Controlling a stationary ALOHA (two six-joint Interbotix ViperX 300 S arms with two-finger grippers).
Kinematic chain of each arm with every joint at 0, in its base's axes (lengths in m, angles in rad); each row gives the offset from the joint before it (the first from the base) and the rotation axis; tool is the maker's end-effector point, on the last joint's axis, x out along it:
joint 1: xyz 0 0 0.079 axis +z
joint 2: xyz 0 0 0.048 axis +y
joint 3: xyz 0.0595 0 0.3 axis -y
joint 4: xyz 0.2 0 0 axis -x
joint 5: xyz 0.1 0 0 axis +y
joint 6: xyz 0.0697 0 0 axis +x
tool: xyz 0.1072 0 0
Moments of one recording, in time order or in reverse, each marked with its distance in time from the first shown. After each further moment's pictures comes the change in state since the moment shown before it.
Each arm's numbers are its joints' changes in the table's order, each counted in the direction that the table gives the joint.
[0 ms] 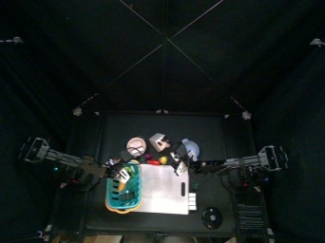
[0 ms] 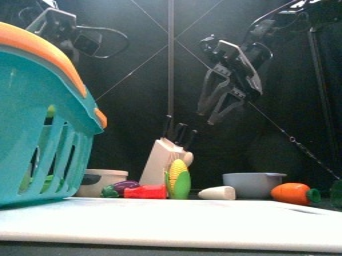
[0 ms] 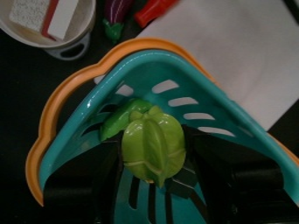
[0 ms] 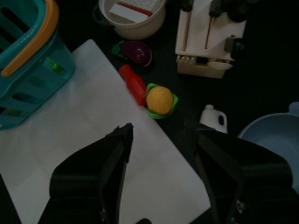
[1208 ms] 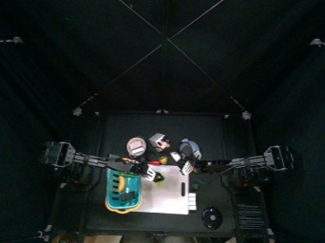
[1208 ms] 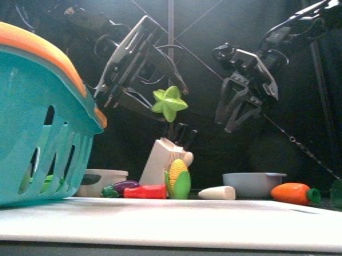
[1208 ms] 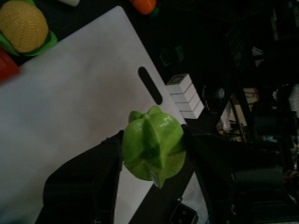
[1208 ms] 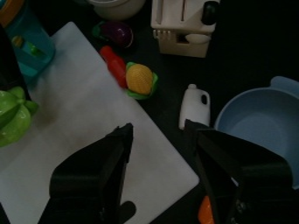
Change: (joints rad) left arm 0.150 0.471 0.123 0.314 -0.738 0.072; right arm 0.034 -0.038 -0.087 -0.035 0.000 0.002
